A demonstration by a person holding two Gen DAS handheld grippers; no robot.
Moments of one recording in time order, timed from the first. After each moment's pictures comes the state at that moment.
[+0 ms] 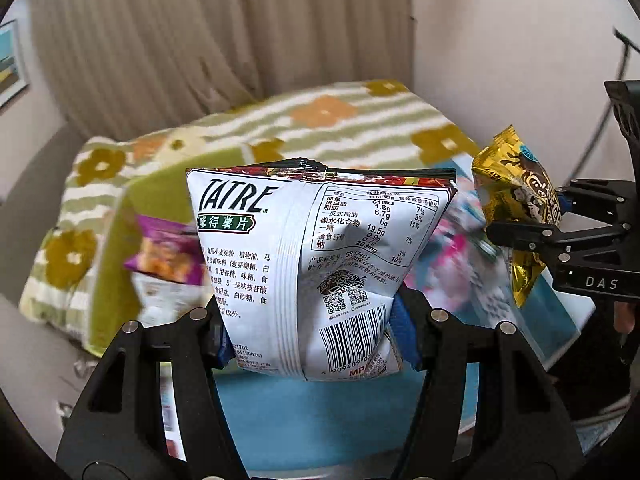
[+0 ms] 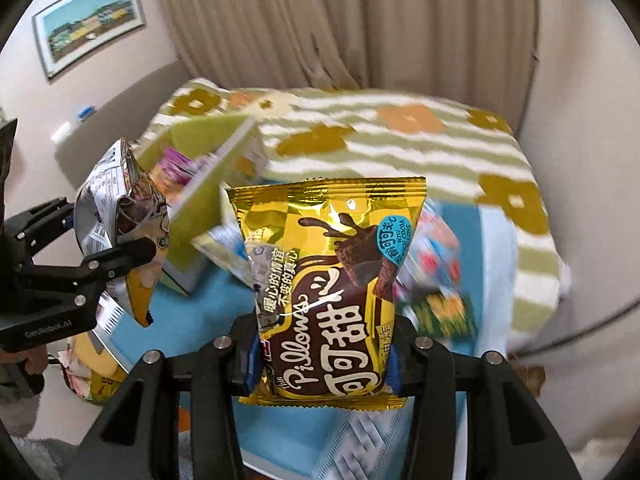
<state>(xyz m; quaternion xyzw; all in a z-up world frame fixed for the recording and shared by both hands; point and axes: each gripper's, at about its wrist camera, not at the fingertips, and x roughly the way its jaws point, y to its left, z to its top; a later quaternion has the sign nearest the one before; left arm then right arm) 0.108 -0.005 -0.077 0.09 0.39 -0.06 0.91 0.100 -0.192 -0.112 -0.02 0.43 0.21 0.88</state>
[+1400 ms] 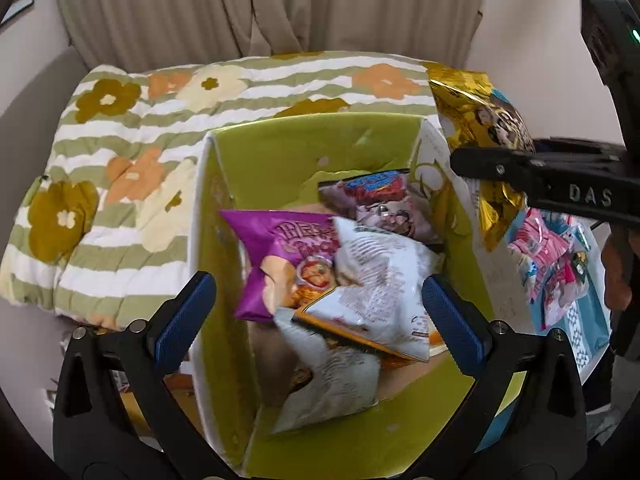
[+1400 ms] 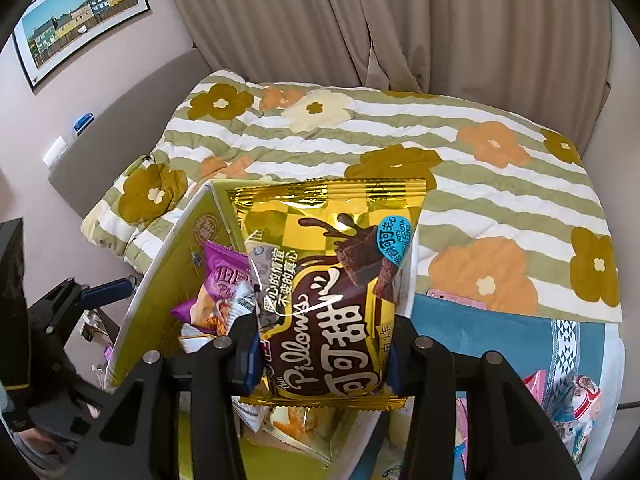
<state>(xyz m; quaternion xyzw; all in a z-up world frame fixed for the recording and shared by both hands) 0.247 0.235 -0.127 0.01 0.48 -0.07 0.88 0.273 0.058 -0.111 -0.02 0.47 0.22 0.85</state>
